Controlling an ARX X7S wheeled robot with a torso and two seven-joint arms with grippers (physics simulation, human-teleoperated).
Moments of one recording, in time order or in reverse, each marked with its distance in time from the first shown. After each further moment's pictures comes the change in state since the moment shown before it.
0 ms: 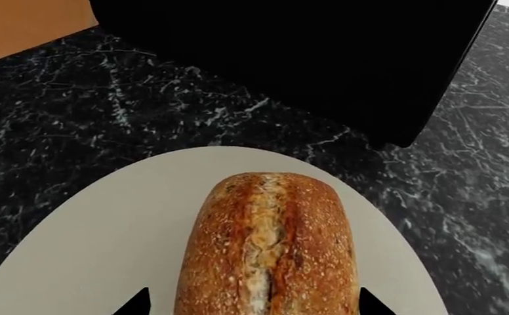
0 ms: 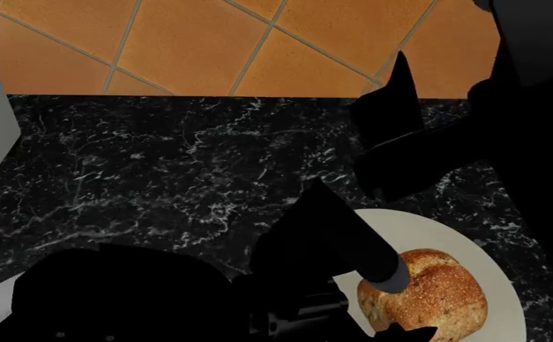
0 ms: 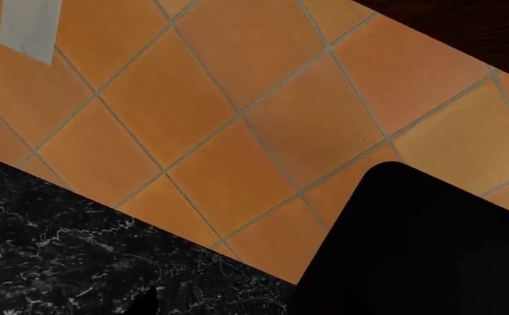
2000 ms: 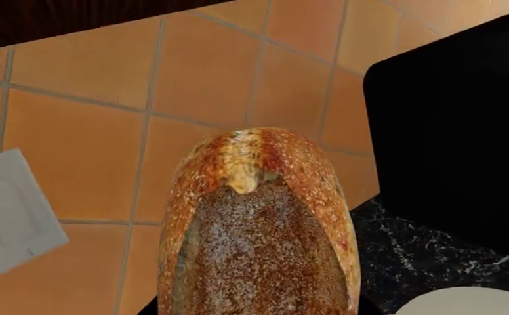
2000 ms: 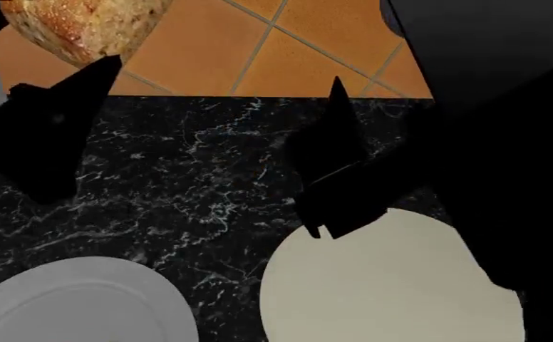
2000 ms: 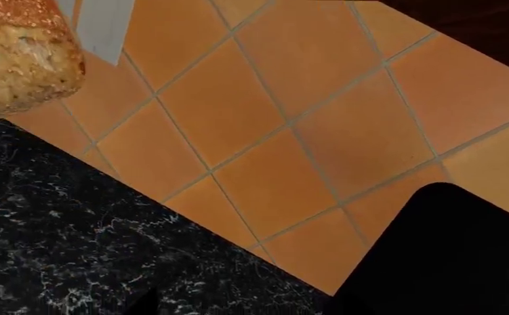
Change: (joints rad) left arm -0.332 -0.669 -0.401 0.531 -0.514 -0.131 -0.438; right arm 0.105 -0.035 -0.124 -0.032 0.163 -0.046 0.086
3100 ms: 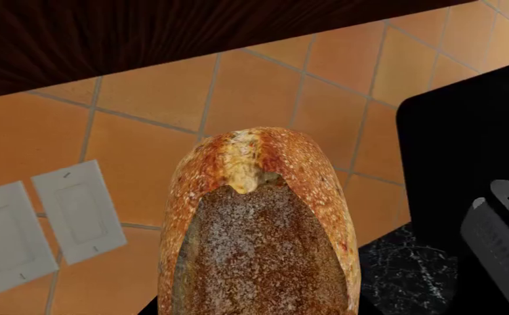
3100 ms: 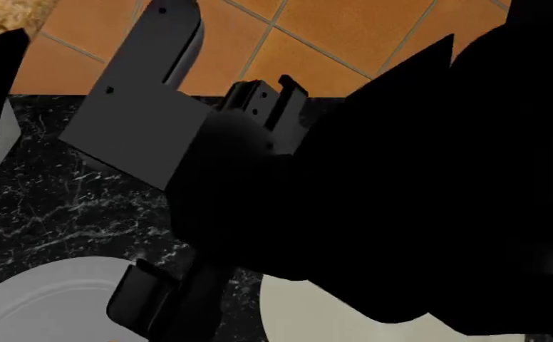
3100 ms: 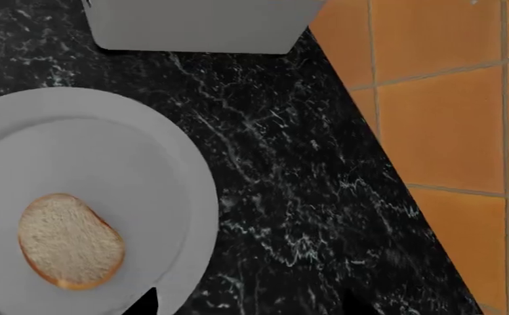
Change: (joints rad) left arm 0.000 -0.152 -0.099 0.109 -0.184 0.059 -0.143; right arm 0.071 -0.386 -0.233 0.213 -0.436 0.232 -0.869
